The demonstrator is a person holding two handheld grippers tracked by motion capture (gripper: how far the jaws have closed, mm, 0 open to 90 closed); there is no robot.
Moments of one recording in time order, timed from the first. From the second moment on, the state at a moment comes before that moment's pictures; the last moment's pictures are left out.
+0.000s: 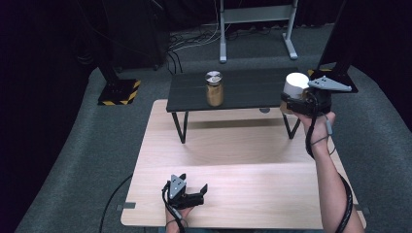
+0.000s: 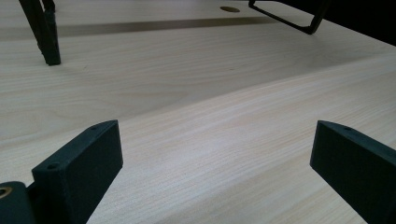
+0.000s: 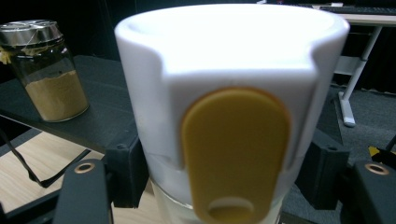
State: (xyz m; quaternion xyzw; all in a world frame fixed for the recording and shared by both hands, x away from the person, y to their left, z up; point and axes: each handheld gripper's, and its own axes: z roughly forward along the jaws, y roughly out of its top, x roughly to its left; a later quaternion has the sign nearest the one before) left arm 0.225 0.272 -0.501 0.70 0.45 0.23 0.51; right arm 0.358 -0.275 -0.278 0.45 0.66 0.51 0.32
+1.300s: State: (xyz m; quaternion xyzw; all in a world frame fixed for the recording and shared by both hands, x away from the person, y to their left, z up) left arm 0.225 0.274 -0.502 0.70 0.44 0.23 0.51; right arm 0.404 -0.258 -0.276 0.47 0.66 0.50 0.32
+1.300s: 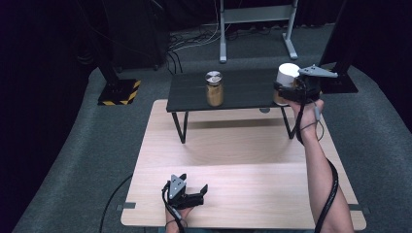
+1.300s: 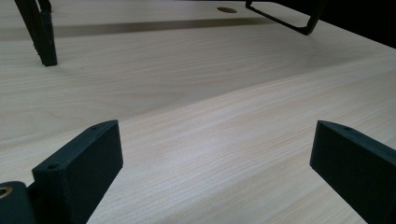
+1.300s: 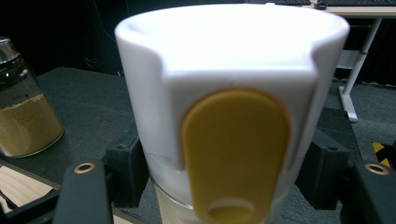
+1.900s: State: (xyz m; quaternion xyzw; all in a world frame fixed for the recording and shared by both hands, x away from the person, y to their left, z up) left arm 0.227 0.274 -0.501 0.70 0.44 0.22 0.51; right arm 0.415 -0.255 -0.278 0.47 0.65 0.50 0.32
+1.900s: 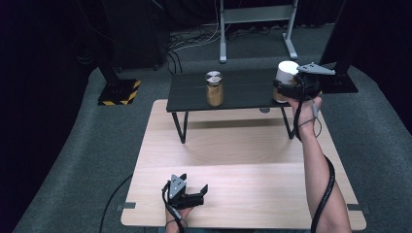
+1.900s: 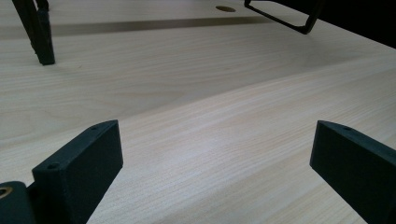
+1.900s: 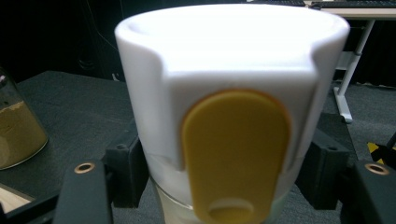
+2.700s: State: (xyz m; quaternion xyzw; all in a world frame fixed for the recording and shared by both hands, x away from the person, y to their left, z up) left arm 0.227 0.274 -0.501 0.70 0.44 0.22 0.51; right arm 0.419 -0.253 -0.283 0.47 0.65 0.50 0.33
